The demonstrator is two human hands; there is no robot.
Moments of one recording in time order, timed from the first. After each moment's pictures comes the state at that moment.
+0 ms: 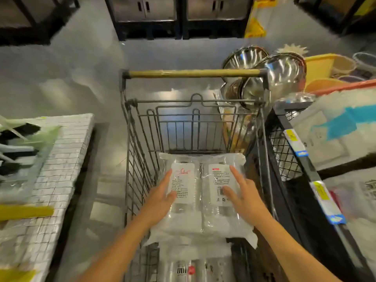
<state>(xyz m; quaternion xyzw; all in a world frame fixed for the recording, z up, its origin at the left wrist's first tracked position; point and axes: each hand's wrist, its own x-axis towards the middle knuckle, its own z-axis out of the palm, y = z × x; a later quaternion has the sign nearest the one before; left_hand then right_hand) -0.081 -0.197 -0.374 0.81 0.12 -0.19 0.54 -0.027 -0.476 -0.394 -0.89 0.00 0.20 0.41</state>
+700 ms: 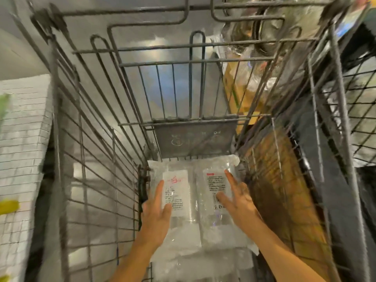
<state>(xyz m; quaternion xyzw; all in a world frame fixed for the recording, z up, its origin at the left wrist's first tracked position) -0.075 -0.193 -0.612 0.84 0.22 -0.19 0.46 -0.016 -0.439 -0.594 -0.85 0.12 0.31 0.41</state>
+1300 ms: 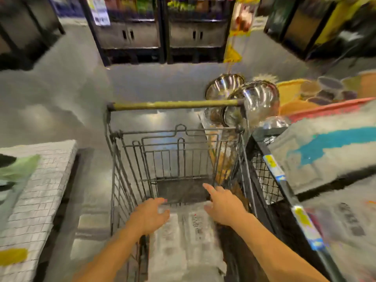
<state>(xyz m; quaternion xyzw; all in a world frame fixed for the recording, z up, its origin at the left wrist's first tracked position) -0.014 -0.191 -0.366 0.91 0.08 -0.30 0.27 0.036 -0.436 -0.349 -0.94 -0.12 0.30 0.08</state>
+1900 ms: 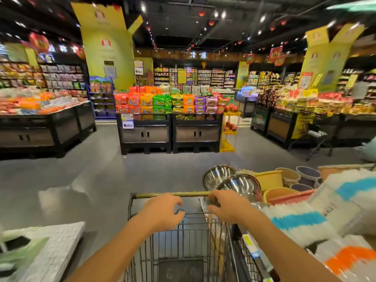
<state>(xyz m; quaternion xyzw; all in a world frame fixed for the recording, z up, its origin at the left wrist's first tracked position) -0.035 -0.237 -0.002 0.99 -0.08 -0.04 0.11 0.026 -0.460 -0.015 -0.98 -0.17 0.06 0.09</state>
